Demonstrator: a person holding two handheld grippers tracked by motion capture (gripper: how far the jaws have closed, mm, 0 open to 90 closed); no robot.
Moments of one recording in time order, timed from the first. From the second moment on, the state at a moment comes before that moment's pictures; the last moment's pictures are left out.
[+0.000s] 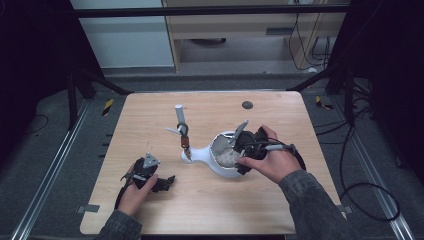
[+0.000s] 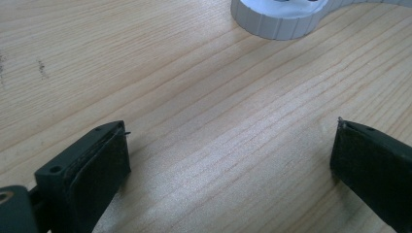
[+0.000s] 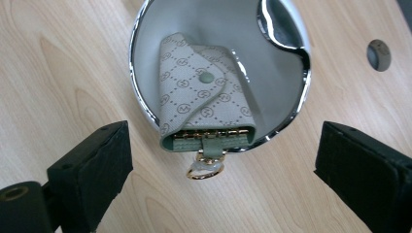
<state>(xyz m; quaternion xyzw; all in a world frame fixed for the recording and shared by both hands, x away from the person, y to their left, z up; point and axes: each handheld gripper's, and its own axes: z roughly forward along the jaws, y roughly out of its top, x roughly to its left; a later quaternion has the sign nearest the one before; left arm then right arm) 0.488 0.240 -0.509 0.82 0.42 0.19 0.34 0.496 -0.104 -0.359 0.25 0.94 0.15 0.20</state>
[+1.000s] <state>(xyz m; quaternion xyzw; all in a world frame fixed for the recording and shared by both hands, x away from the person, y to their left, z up) 0.488 0.239 -0.509 0.82 0.41 0.18 0.34 0.487 -0.175 -0.359 0.32 0.86 0.29 0.27</state>
